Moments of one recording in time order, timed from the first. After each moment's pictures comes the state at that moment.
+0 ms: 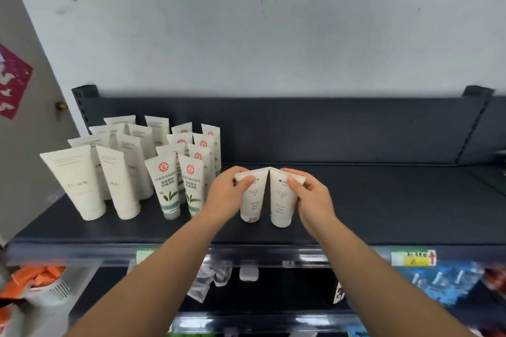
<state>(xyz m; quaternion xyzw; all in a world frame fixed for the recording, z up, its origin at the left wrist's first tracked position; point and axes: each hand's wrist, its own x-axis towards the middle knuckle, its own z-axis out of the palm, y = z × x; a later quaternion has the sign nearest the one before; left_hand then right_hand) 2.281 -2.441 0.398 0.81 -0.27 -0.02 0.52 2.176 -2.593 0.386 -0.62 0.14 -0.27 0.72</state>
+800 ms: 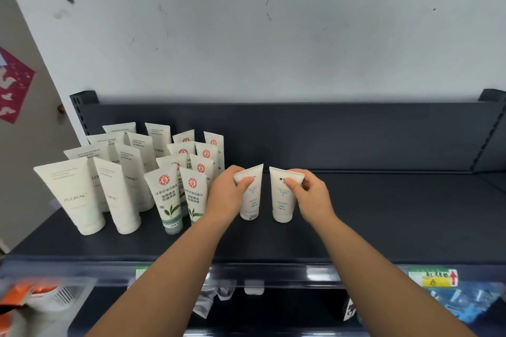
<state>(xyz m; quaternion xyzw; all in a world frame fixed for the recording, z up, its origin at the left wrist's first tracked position) 2.324 -2.460 0.396 0.83 -0.23 0.02 0.51 2.230 -2.627 0.377 -0.74 0.16 -0.29 0.59</state>
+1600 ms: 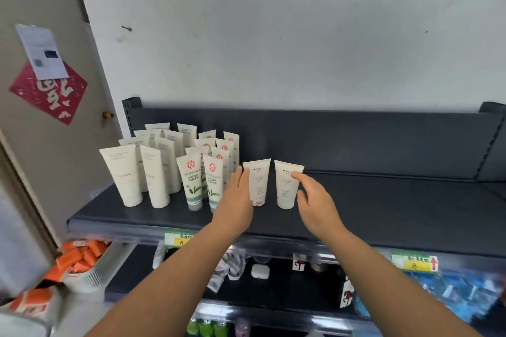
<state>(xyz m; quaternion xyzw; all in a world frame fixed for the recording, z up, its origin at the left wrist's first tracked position) 2.239 -2.423 0.397 0.90 -0.31 0.13 0.29 2.150 -2.596 0.391 -0.89 0.09 -0.28 0.35</state>
